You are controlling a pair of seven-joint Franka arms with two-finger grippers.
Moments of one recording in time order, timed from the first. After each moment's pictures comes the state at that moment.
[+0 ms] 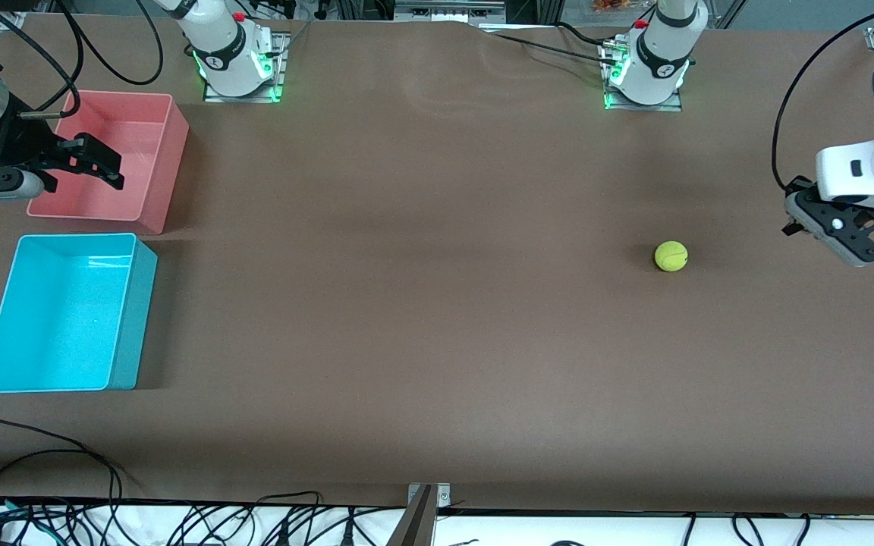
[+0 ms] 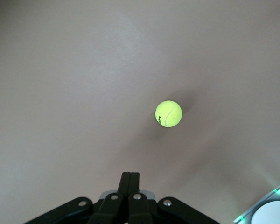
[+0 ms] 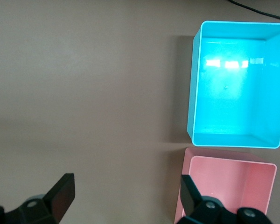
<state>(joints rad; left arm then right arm) 0.12 0.05 -0.05 -1.92 0.06 1.90 0.95 0.06 -0.01 0.03 -1.64 0.00 1.62 0.03</state>
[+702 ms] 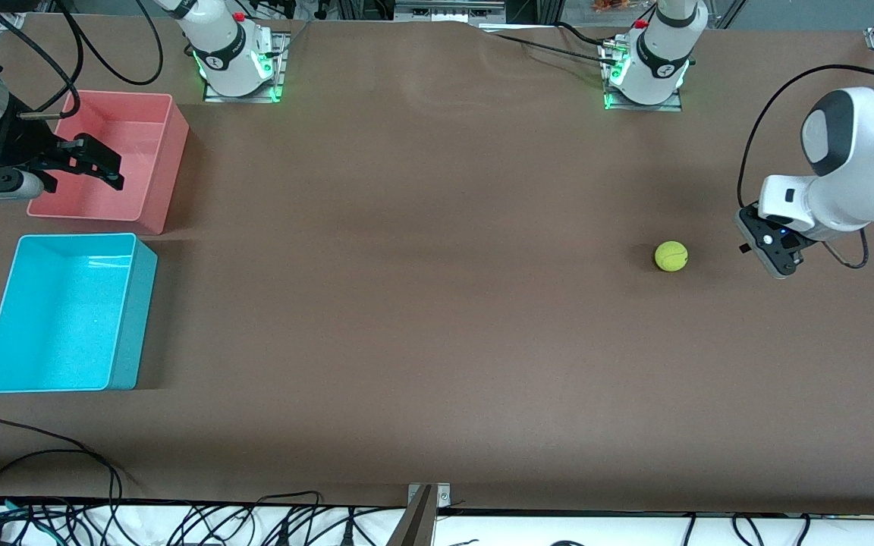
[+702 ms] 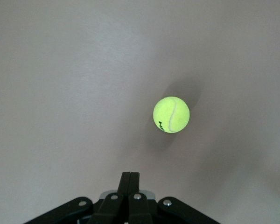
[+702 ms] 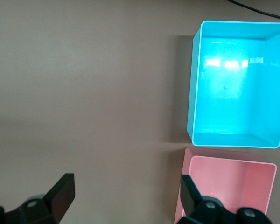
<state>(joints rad) 0.13 0.14 -0.04 -2.15 0.06 2.17 1.19 0.06 -0.01 0.03 -1.63 0.00 1.62 0.03</state>
